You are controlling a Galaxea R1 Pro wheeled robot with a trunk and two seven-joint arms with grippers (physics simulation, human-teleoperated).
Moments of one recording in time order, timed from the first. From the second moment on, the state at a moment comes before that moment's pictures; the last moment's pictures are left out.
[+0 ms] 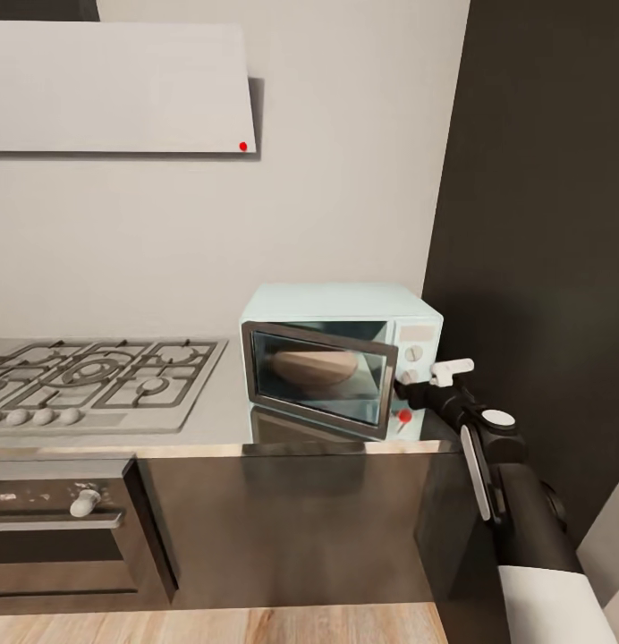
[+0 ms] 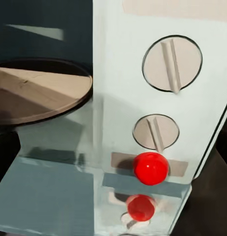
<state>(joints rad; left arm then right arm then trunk) 0.00 -0.09 0.03 -0.05 0.15 -0.10 -0.01 -0.59 0.01 -0.11 -1.48 0.19 0.60 0.34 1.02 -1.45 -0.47</state>
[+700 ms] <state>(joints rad) 0.00 -0.09 0.03 -0.05 0.15 -0.10 -0.01 -0.59 0.00 -0.09 -1.48 0.17 0.60 0.60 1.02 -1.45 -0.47</state>
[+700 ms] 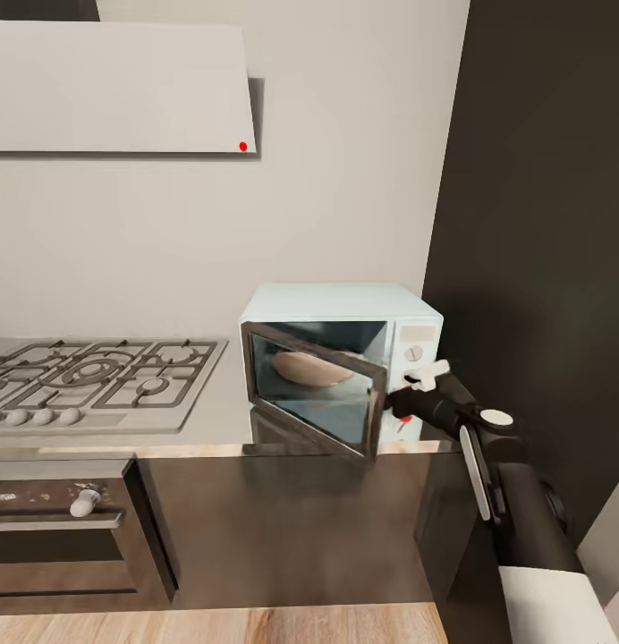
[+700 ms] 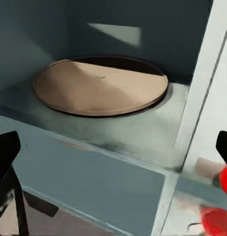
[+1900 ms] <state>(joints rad) 0.00 -0.09 0.04 -0.05 0.15 -0.10 -0.01 -0.59 0.01 -0.09 -1.46 0.17 0.61 0.67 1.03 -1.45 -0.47</state>
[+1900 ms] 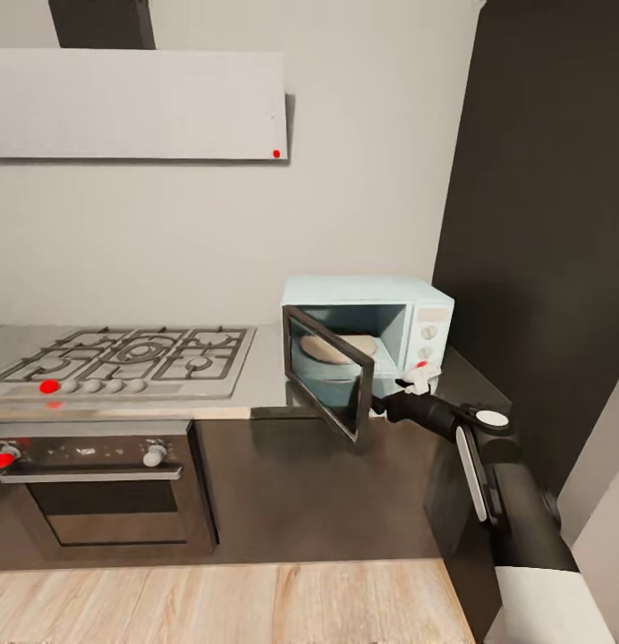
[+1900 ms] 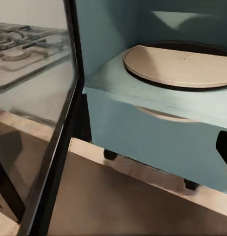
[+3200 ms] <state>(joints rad) 0.00 -0.09 0.04 -0.05 0.15 -0.10 -0.01 -0.59 0.10 -0.10 -1.38 0.17 0.52 0.98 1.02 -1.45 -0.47</state>
